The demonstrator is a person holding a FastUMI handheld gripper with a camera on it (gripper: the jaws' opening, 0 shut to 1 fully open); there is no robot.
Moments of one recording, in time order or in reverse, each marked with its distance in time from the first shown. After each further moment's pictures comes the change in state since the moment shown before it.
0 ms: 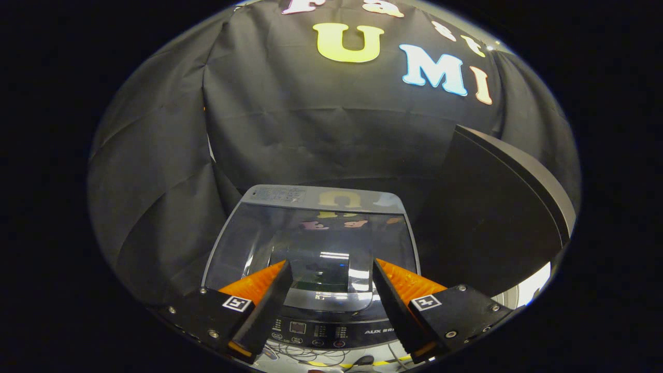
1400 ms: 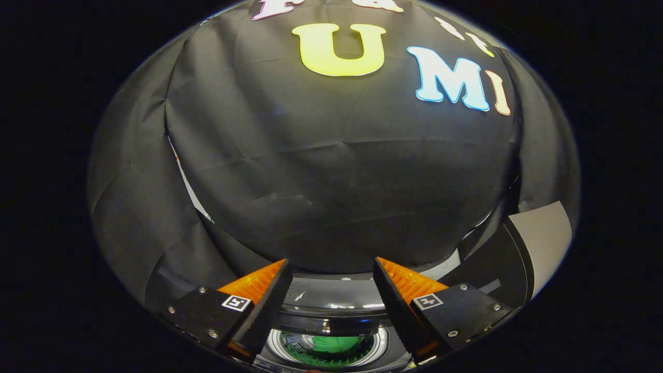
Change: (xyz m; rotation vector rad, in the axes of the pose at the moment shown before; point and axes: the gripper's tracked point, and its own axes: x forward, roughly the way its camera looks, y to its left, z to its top) arm 0.110 0.000 0.194 0.085 -0.006 0.036
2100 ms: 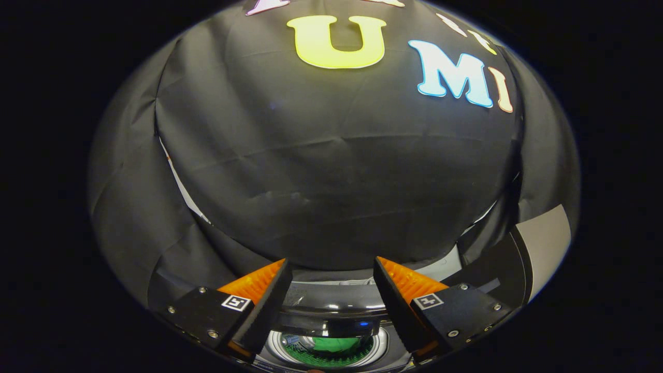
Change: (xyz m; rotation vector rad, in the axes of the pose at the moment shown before) arm 0.022 -0.001 0.014 0.007 0.051 -0.013
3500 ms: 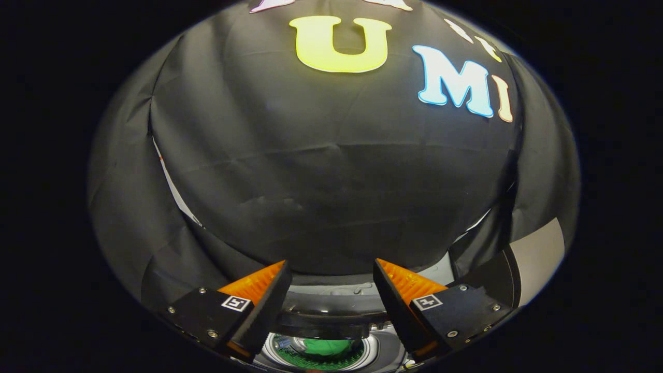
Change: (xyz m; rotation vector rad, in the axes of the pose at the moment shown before) arm 0.017 -0.006 0.020 -0.035 0.009 -0.040
